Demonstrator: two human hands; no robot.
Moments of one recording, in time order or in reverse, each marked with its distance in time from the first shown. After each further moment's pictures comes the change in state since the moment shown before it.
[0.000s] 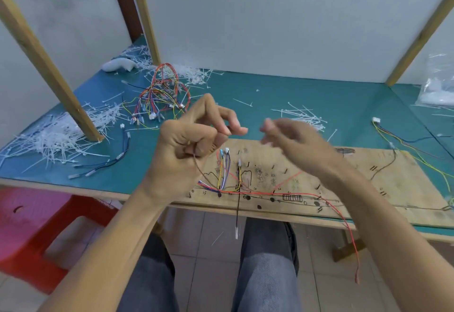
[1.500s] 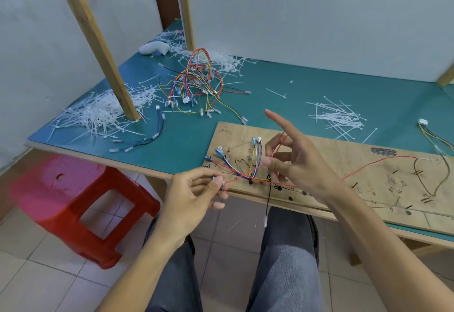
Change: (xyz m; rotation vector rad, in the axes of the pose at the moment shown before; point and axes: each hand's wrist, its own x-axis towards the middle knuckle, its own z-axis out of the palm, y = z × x) left_hand -0.134 -0.036 -0.030 0.032 0.379 -0.743; right_hand -0.001 0.019 0.074 0.431 -0.256 -0.296
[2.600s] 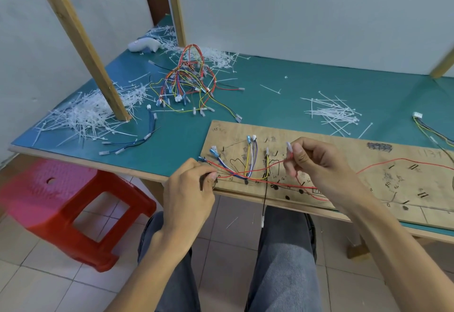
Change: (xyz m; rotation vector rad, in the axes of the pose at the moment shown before) left_hand 0.019 -0.002 0.017 0.862 0.269 0.313; right_hand -0.029 -0.004 -0.017 0.016 0.165 0.090
